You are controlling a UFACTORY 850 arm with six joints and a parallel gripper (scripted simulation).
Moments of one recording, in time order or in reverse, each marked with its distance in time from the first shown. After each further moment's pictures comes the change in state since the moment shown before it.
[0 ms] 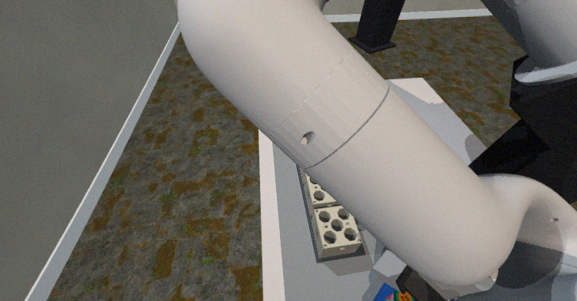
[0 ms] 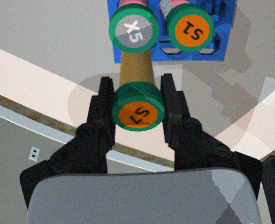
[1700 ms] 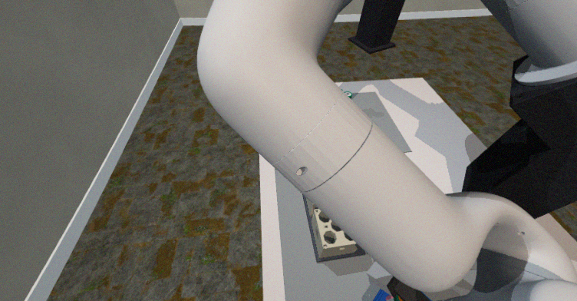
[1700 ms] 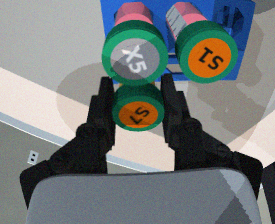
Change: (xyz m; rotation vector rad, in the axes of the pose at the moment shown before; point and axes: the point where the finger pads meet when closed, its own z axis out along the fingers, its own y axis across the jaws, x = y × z) arm 0.000 0.000 0.037 0.000 0.000 0.000
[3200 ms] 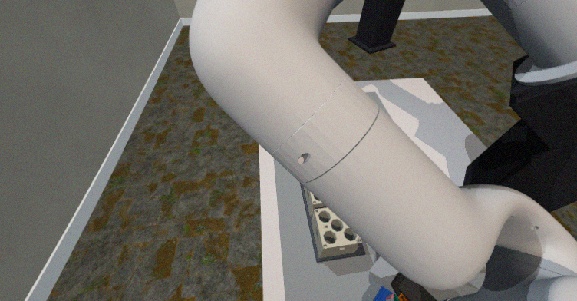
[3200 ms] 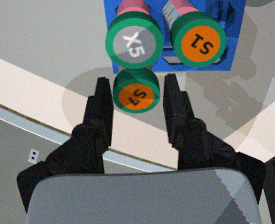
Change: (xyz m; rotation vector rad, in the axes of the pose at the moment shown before) arm 0.000 0.000 -0.017 0.000 0.000 0.000
